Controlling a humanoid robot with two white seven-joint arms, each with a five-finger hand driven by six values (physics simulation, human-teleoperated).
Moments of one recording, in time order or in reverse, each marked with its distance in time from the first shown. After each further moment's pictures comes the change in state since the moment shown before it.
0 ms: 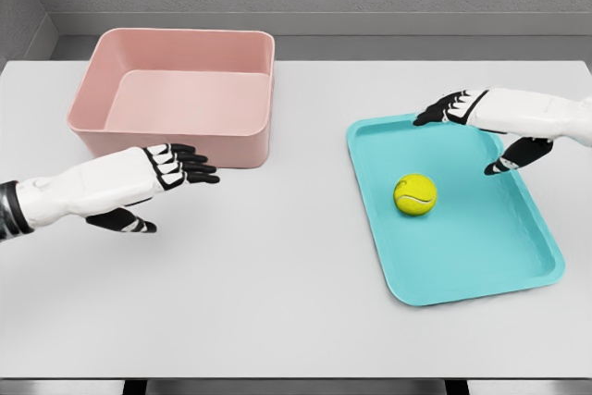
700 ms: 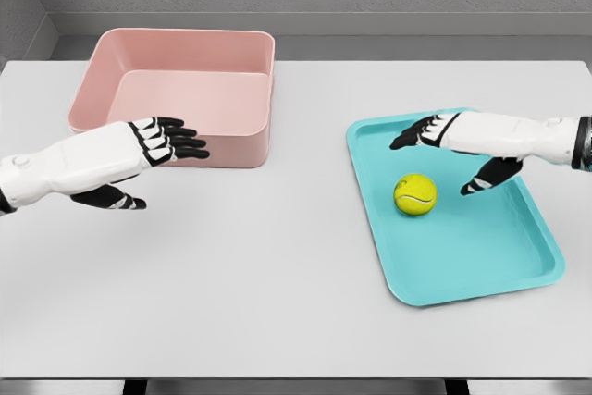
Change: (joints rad) left arm -0.046 0.037 -0.003 -0.002 0.018 0.000 0.032; right arm 0.020 0.066 0.048 0.007 0.010 0.003 0.006
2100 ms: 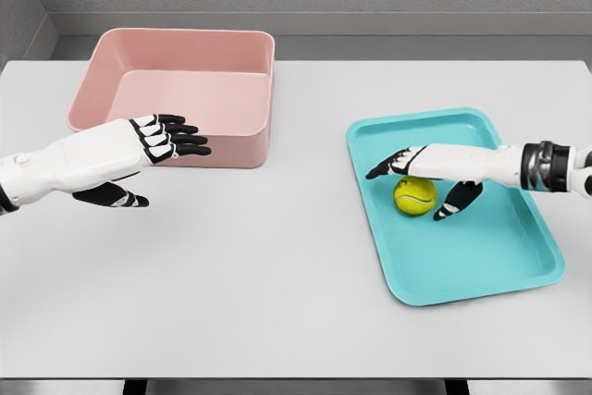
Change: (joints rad) left arm 0.000 -0.012 0.008 0.002 0.000 0.000 0.001; right arm -0.008 0.128 0.120 0.130 0.029 0.025 -0.001
